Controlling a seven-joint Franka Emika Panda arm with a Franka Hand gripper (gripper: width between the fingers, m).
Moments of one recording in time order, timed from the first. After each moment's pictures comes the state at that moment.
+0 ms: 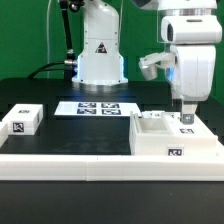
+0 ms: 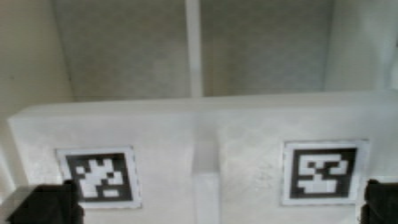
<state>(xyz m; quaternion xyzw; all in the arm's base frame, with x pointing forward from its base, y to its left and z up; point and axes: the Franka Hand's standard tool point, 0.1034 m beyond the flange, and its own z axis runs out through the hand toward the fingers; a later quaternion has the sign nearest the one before) 0.564 0.106 0.077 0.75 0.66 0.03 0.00</state>
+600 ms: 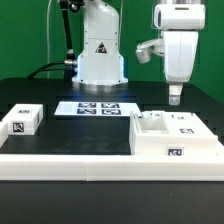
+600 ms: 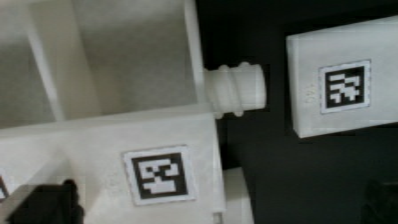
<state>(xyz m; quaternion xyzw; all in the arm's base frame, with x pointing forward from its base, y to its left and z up) 0.511 0.103 0.082 0.77 0.64 0.02 0.00</state>
